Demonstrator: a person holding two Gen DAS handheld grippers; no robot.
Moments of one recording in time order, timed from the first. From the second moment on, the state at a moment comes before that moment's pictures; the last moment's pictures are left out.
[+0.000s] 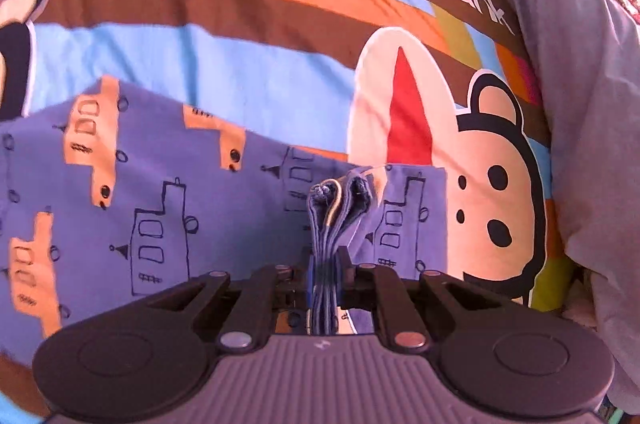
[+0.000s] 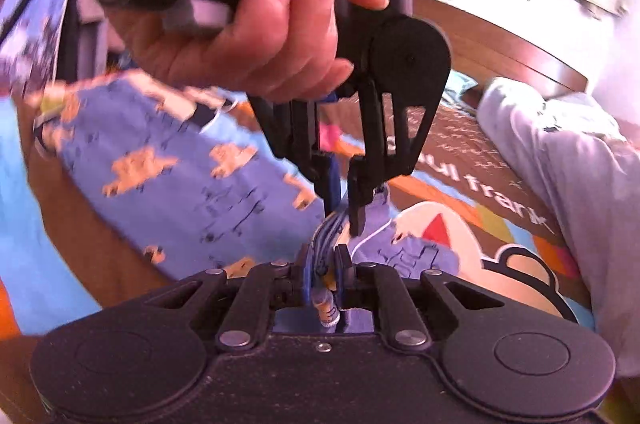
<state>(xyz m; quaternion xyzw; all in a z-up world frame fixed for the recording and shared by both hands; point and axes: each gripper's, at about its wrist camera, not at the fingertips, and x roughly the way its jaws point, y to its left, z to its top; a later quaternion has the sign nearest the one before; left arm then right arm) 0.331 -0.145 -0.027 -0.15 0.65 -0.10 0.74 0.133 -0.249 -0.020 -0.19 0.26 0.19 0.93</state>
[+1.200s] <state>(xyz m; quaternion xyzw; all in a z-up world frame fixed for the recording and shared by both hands) 0.296 0.025 -0.050 -0.21 0.60 -0.18 0.75 0.113 -0.095 -0.024 -0.32 0.25 0.24 0.88</state>
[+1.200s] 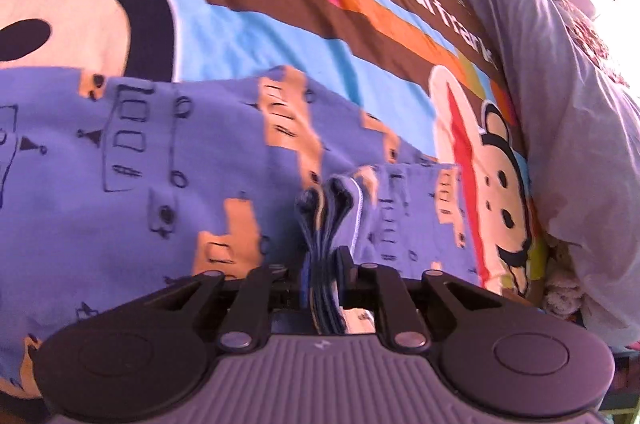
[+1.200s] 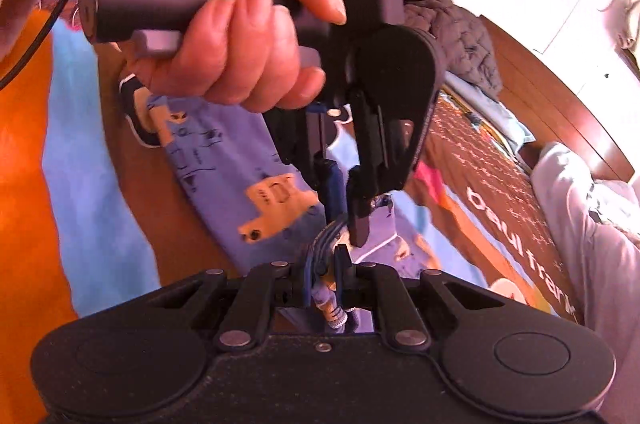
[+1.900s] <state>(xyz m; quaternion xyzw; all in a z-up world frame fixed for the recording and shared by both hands) 0.253 -0.037 -0.044 -0.01 0.41 0.09 0.91 0.180 -0.238 -0.032 -0.28 0.20 0.08 0.94</state>
